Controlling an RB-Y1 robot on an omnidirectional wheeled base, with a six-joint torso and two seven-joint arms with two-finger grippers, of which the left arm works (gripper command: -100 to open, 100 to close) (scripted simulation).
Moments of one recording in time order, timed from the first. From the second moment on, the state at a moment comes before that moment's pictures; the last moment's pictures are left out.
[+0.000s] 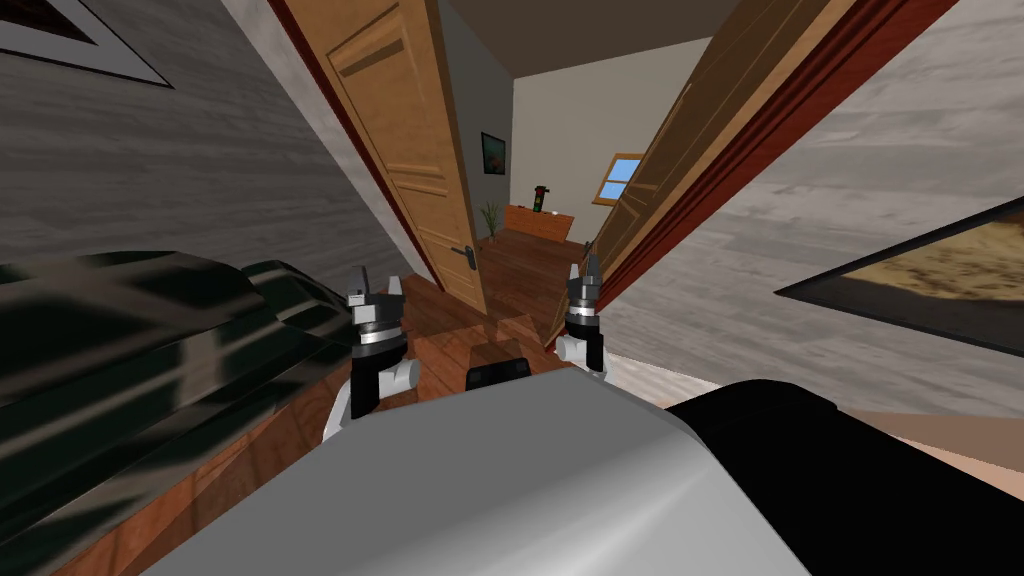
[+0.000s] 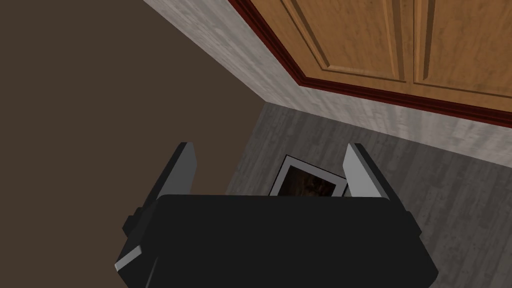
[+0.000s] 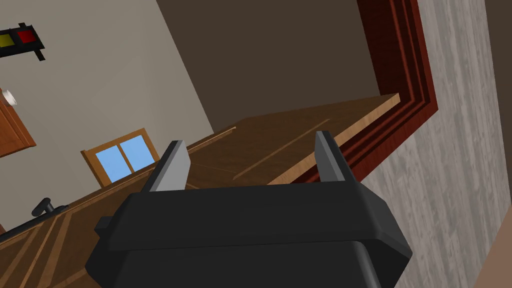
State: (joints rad) arm 0.41 0.05 0.02 -2.15 -0.08 -0.50 0.09
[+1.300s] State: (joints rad) arm 0.20 0.07 0.02 -1.80 -0.06 -0.46 0.08
